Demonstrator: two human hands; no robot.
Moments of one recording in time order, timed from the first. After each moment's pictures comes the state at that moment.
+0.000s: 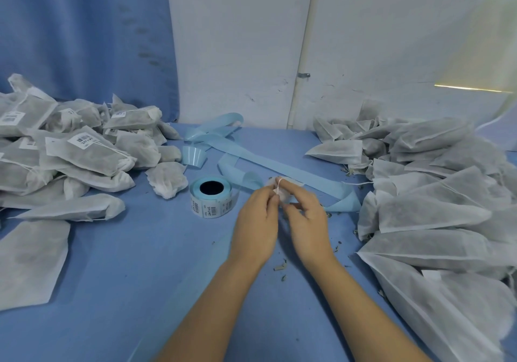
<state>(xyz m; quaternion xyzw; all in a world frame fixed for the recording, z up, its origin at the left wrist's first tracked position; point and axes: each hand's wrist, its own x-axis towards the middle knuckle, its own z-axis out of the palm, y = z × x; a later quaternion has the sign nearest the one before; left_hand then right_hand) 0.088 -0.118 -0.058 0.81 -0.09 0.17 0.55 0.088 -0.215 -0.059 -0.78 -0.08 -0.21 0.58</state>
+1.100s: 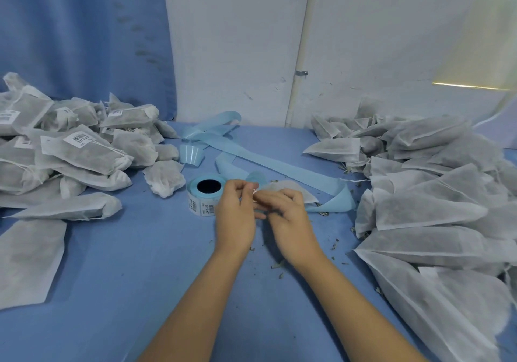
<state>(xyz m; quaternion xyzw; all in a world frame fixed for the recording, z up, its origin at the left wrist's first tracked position) 0.098 -0.104 -0.056 0.66 0.01 0.18 0.73 0.089 -0.203 -0.063 -0.83 -0.14 -0.16 0.51</state>
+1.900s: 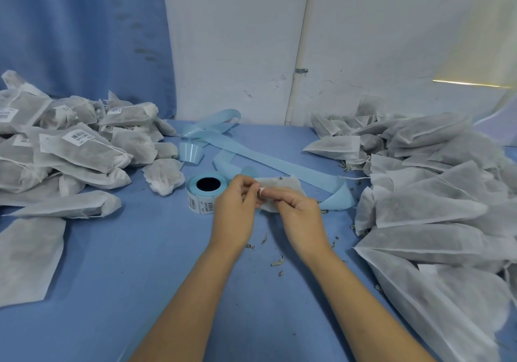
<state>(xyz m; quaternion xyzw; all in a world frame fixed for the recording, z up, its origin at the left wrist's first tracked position) 0.098 -0.097 -0.054 0.72 -0.05 0.17 0.67 0.091 -0.213 -0.056 -0.75 -0.10 -0.14 0.64</state>
